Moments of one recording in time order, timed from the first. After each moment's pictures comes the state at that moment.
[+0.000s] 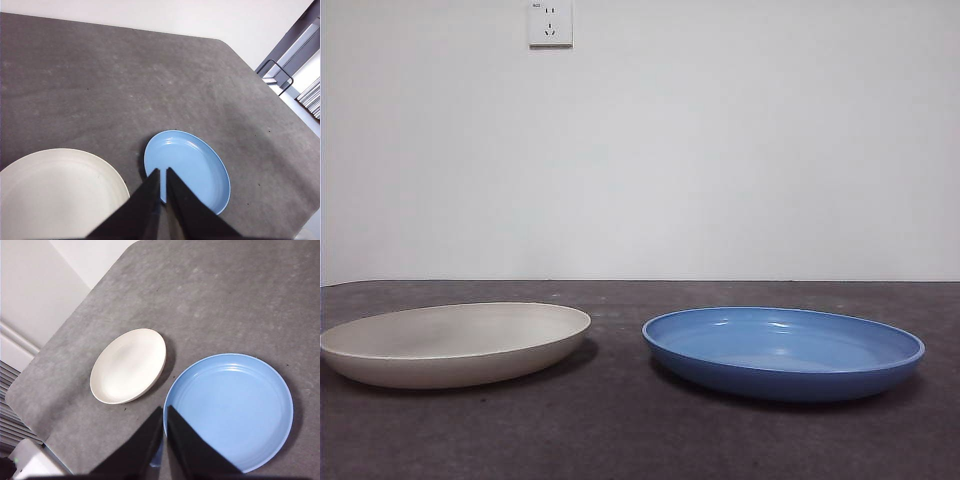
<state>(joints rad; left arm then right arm) -0.24 0.77 0.90 -0.52 0.50 -0.22 0.09 0.68 0.88 -0.72 -0.65 0.18</state>
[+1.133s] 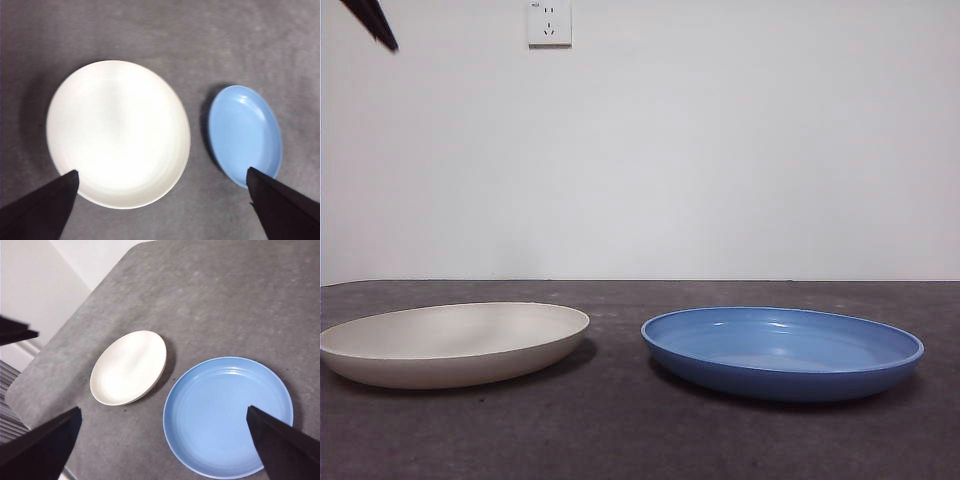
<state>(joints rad) -0.03 1.07 1.05 -0.86 0.51 -0.21 0.11 0.68 0.88 -0.71 -0.65 0.18</state>
